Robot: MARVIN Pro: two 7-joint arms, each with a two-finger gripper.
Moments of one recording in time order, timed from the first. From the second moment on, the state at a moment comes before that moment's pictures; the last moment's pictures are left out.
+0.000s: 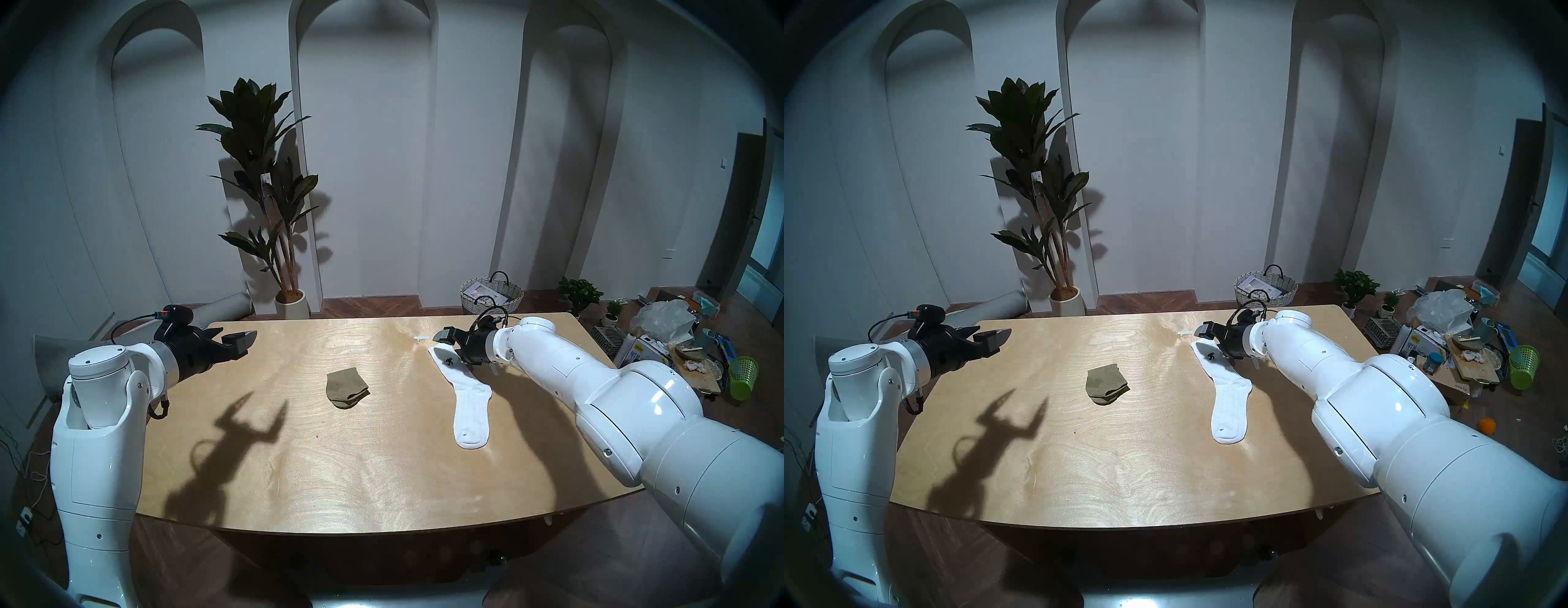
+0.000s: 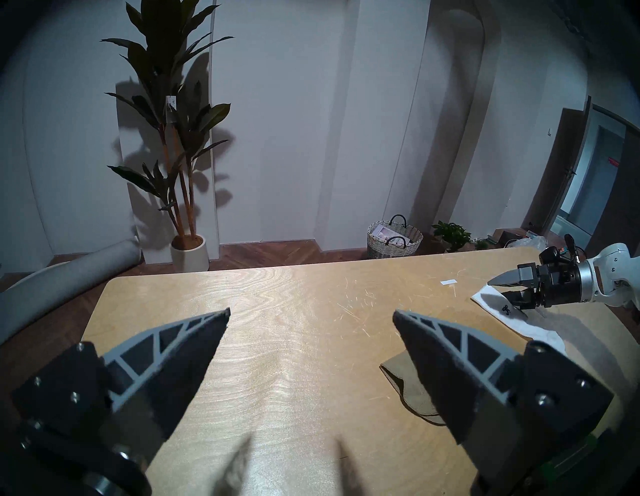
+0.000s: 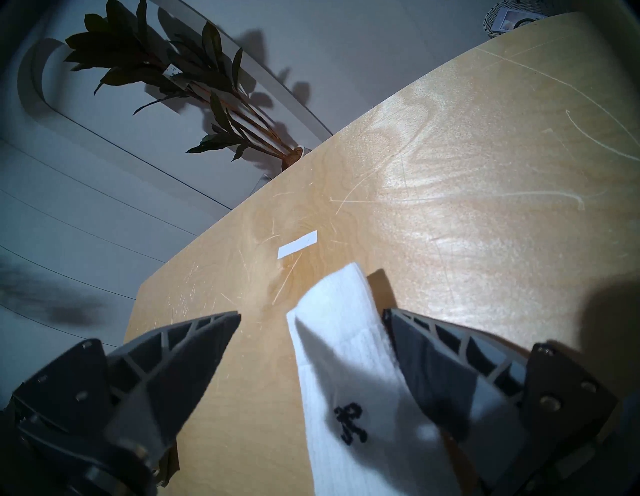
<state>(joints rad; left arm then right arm) 1.63 -1.15 -1.94 -1.91 -0.39 0.78 -0.48 -0.58 -1.38 0.88 -0.22 1.15 0.57 0.44</state>
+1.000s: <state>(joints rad) 1.63 -1.21 -1.96 -1.98 -0.39 0.88 -0.37 -0.57 -1.38 0.87 -0.16 1.13 0.63 0.50</state>
